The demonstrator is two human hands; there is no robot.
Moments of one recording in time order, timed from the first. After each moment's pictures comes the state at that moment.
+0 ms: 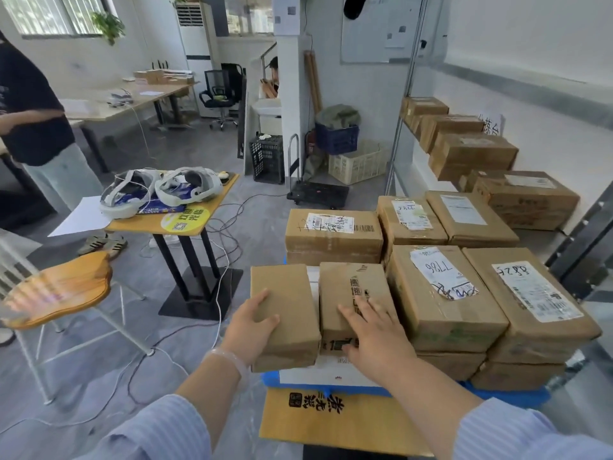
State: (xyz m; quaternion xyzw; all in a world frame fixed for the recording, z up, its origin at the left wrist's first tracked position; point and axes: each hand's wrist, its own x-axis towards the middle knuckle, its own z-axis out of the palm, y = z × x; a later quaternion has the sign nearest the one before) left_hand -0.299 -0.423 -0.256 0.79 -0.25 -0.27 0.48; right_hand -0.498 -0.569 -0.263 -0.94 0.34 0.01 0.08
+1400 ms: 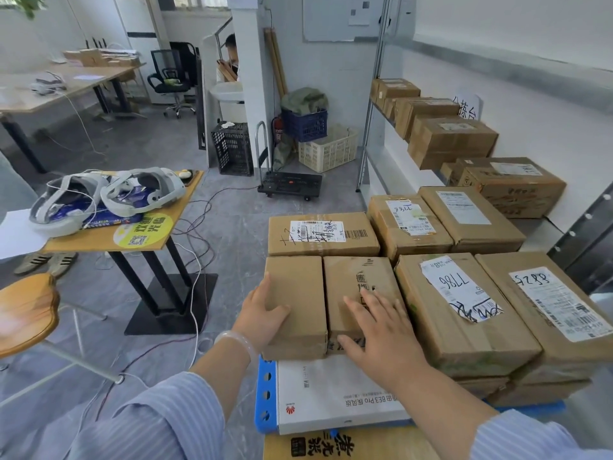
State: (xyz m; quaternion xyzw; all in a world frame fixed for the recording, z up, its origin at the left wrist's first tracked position) left_hand -0.230 -0.528 -0.272 0.79 -0.33 -0.32 0.40; right_hand -0.461 -0.614 -0.270 -0.92 0.39 -0.06 0.07
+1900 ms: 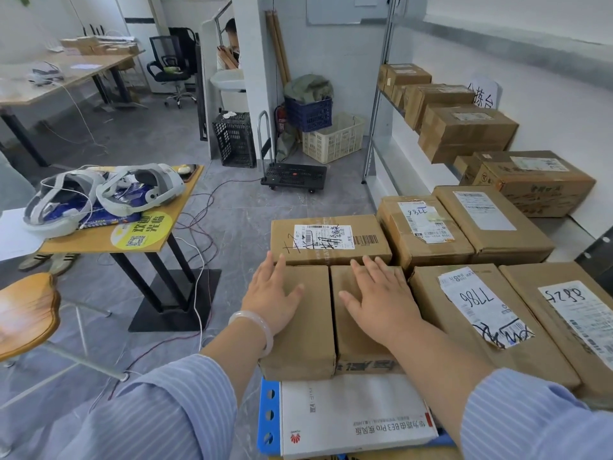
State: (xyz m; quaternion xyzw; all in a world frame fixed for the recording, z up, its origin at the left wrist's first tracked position) left_hand -0.211 -0.580 -0.252 0.84 -0.45 -0.19 0.24; right_hand -0.399 -0.685 -0.242 -0.90 0.43 -0.02 0.07
